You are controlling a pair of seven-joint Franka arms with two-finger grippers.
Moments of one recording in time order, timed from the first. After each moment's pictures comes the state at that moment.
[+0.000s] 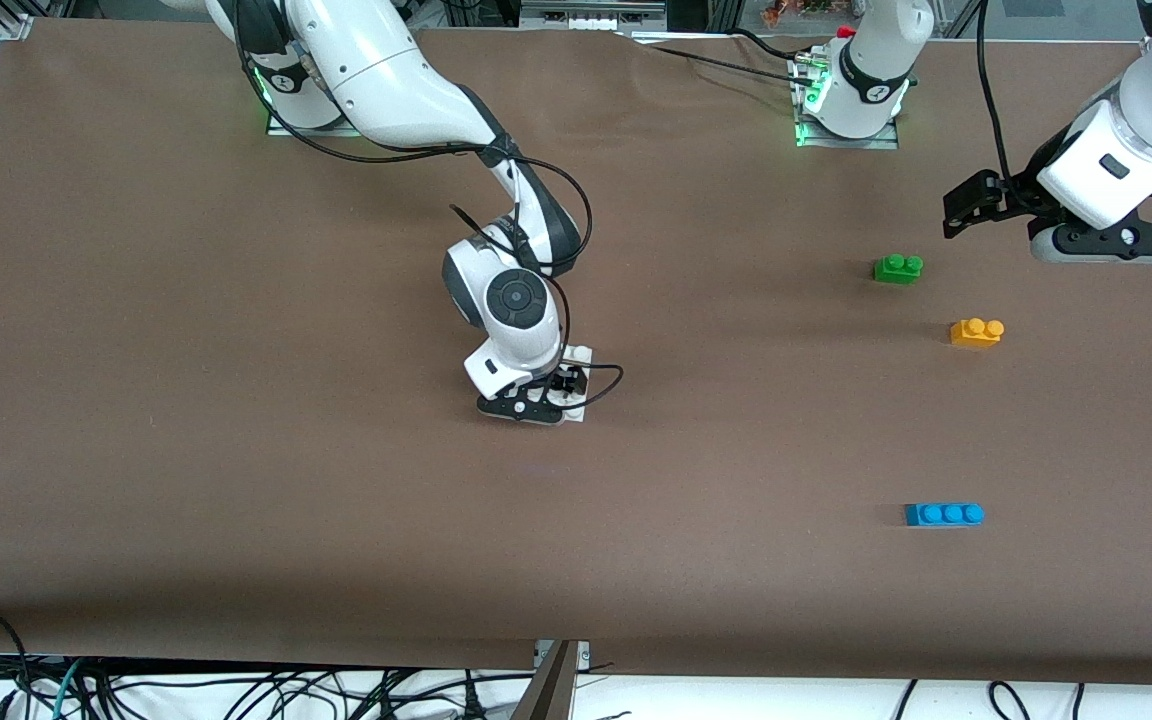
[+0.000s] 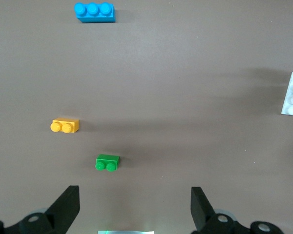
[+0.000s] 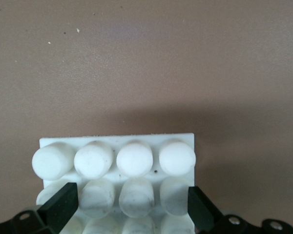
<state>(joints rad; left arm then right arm) -0.03 -0.03 -0.09 -1.66 -0.03 1.53 -0.14 0.81 0.92 -0.19 -1.32 0.15 2.27 0.76</state>
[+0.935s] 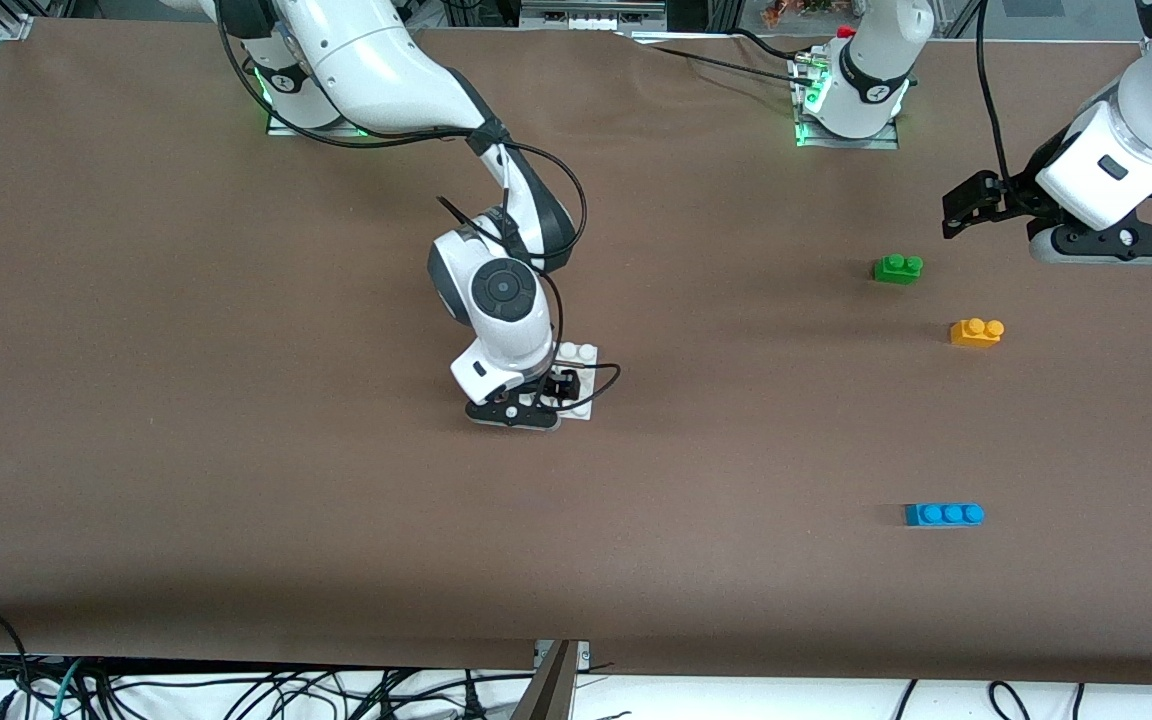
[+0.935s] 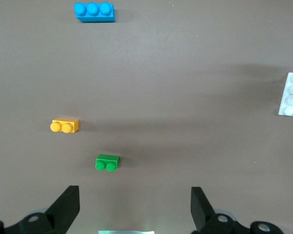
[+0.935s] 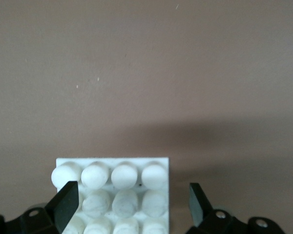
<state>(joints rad) -0.03 -0.02 -0.09 -1.66 -0.03 1.53 -0.14 0.82 0.86 -0.25 -1.29 0.15 2.21 0.69</state>
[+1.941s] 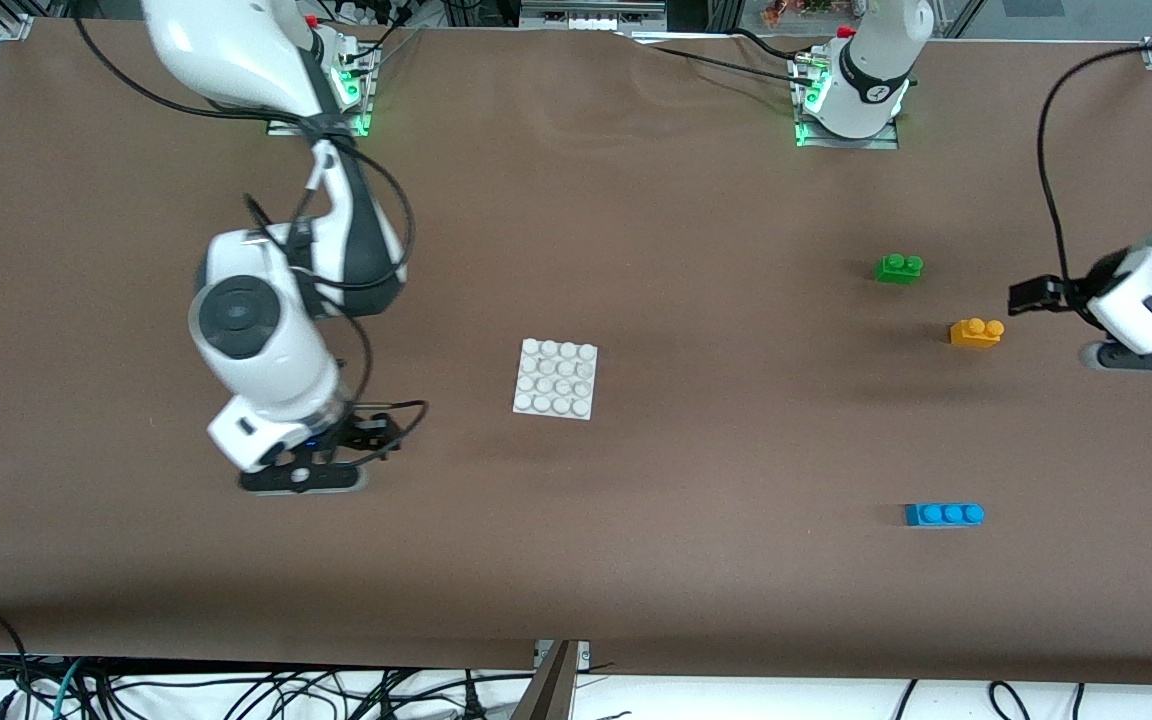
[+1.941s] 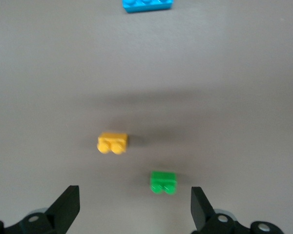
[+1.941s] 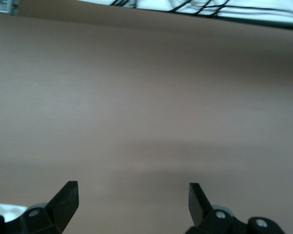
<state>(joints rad) 0.19 0.21 -0.08 -1.67 0.08 1.69 0.15 0.63 0.67 -0.44 -1.28 0.16 2.04 0.15</state>
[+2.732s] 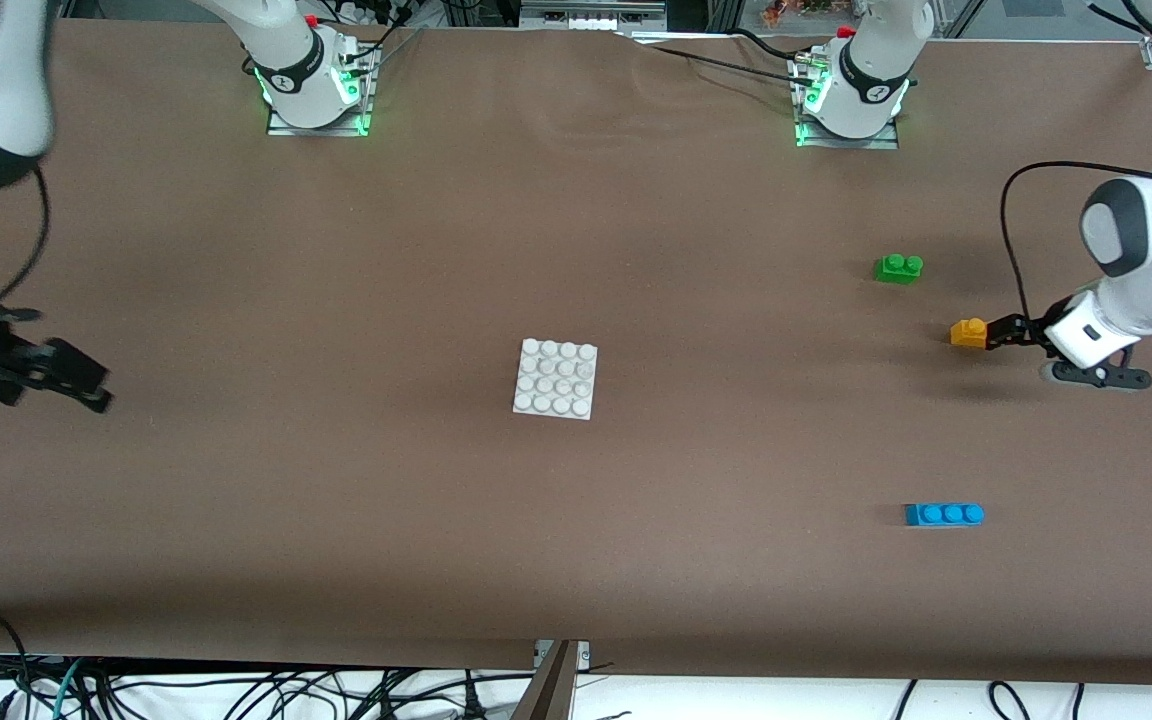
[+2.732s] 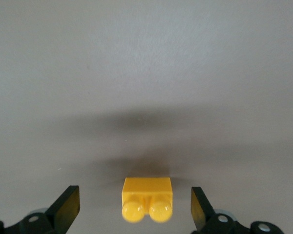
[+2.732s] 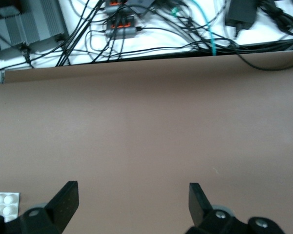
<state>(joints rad) 0.37 0.28 -0.08 -2.19 0.08 2.42 0.32 0.34 0.31 -0.43 -1.32 0.16 1.86 0.02</state>
